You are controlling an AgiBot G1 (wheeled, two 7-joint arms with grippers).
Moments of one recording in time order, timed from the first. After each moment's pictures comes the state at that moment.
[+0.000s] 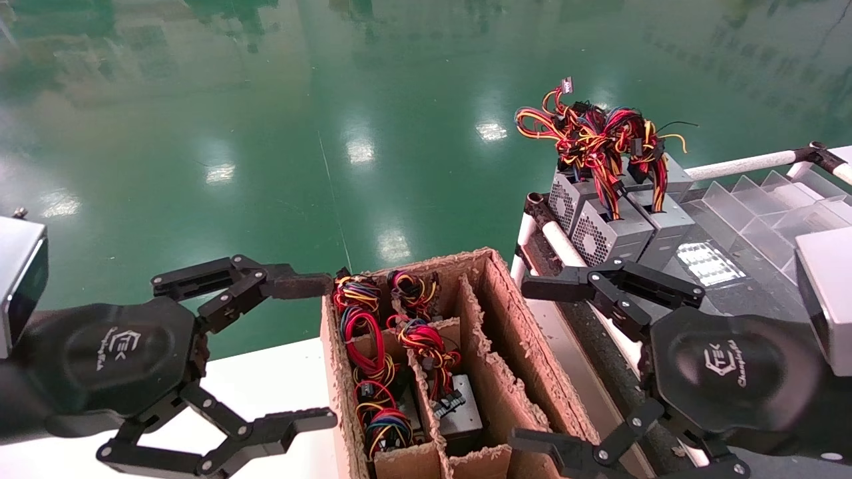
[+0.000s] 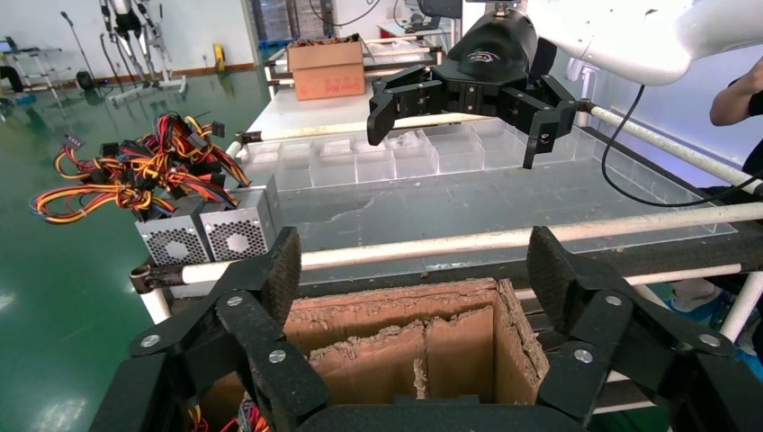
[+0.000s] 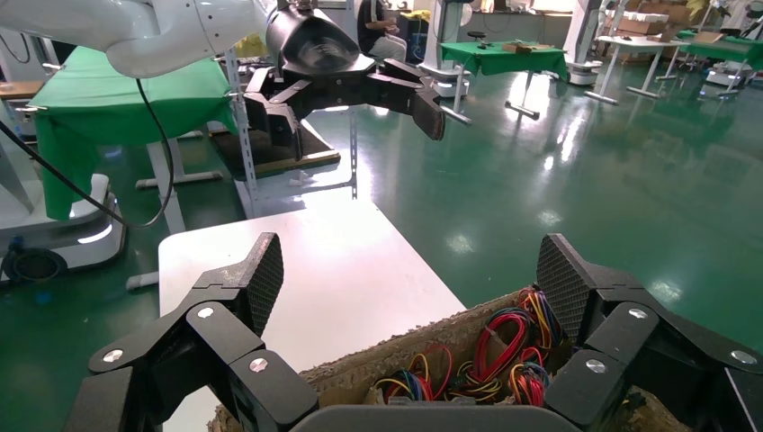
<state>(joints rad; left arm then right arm) -1.09 0.59 0.33 -1.28 0.70 1.48 -0.16 1.08 -0.61 -0.28 1.28 -0.73 -1.49 0.19</state>
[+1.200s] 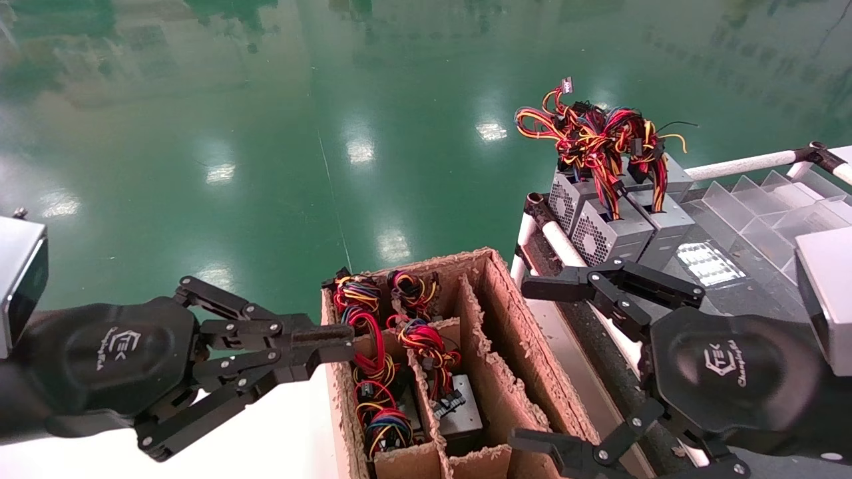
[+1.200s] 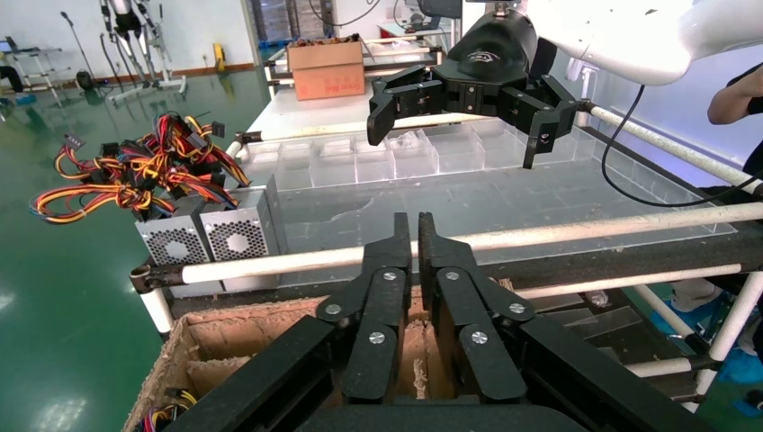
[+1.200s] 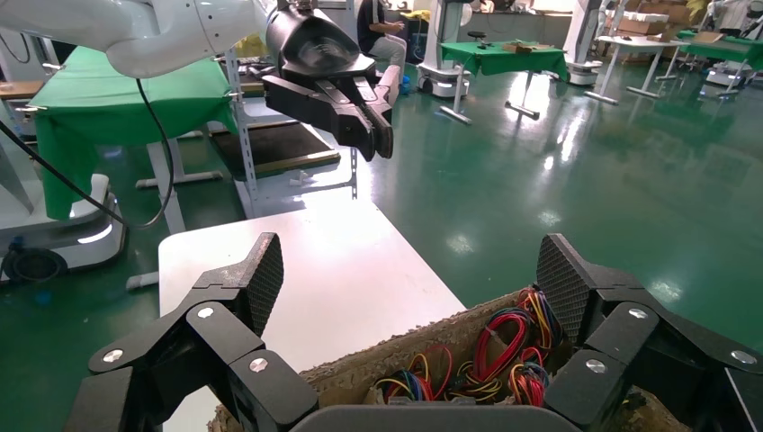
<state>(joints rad) -1.09 0.59 0.33 -1.28 0.70 1.48 -0.16 1.08 -0.61 -0.28 1.28 -0.73 -1.49 0.19</state>
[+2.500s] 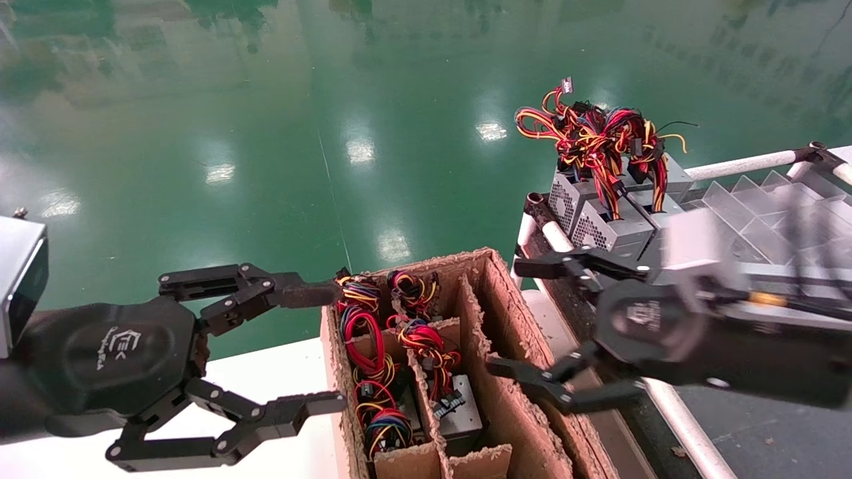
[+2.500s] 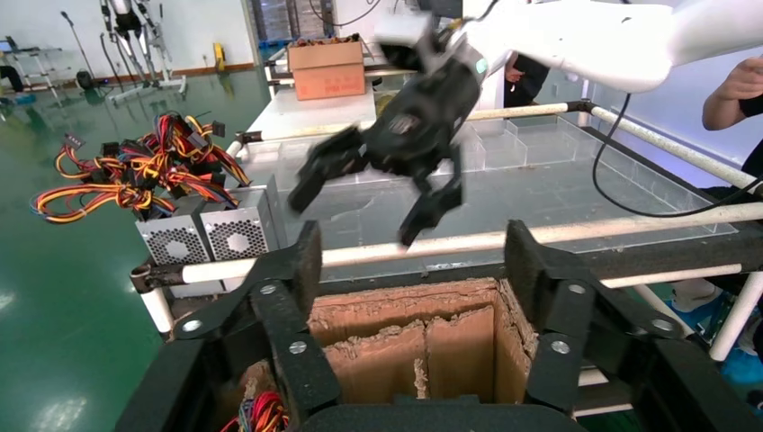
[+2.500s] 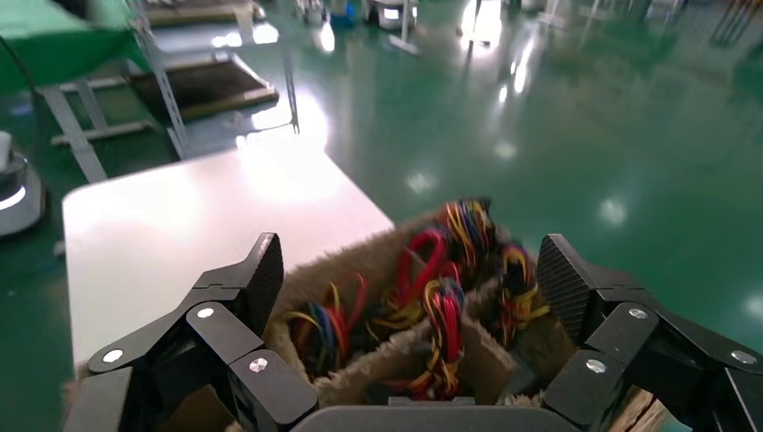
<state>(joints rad) -1.09 0.59 0.33 -1.28 0.70 1.48 -0.16 1.20 -0.73 -0.39 1.14 -0.97 -1.41 0.19</state>
